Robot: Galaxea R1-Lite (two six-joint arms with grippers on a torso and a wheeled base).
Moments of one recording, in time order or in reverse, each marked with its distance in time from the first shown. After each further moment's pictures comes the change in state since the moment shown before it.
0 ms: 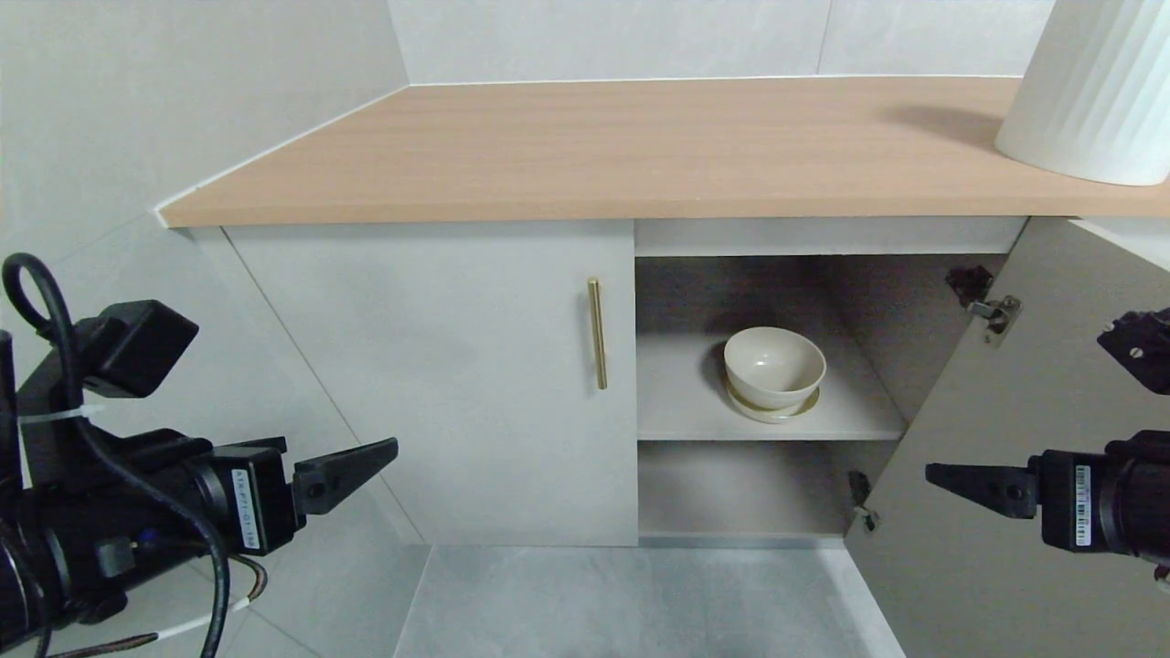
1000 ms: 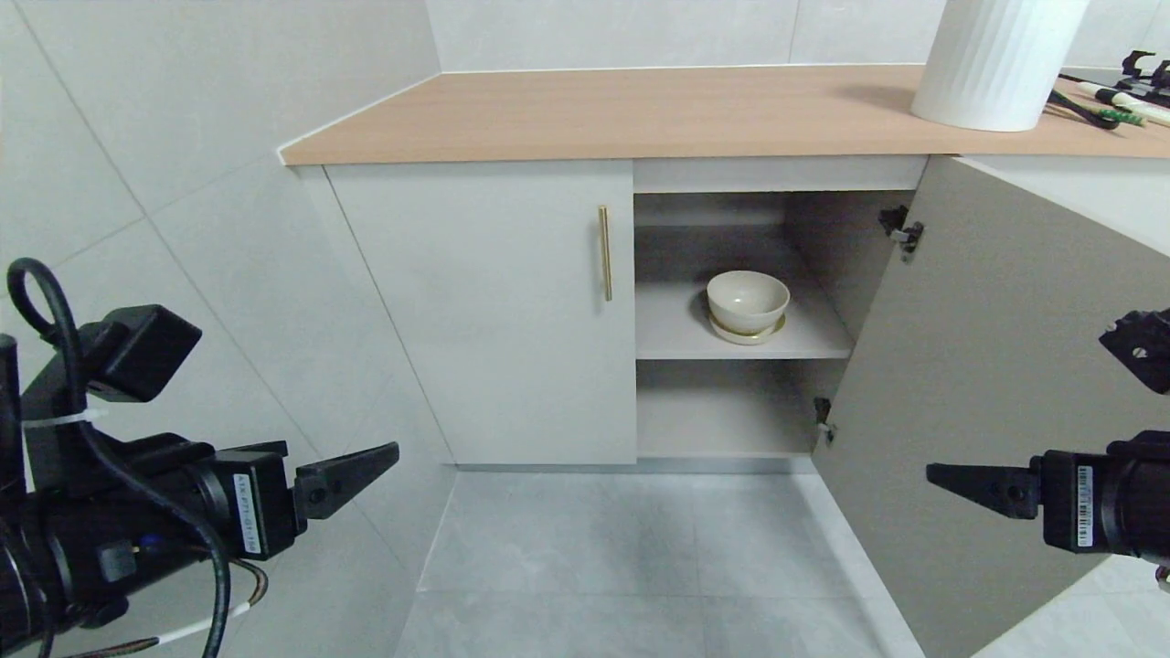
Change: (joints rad) left arm -0.003 0.001 0.006 0.002 0.000 0.000; right arm 0.001 -0.003 0.002 0.000 0.000 0.000
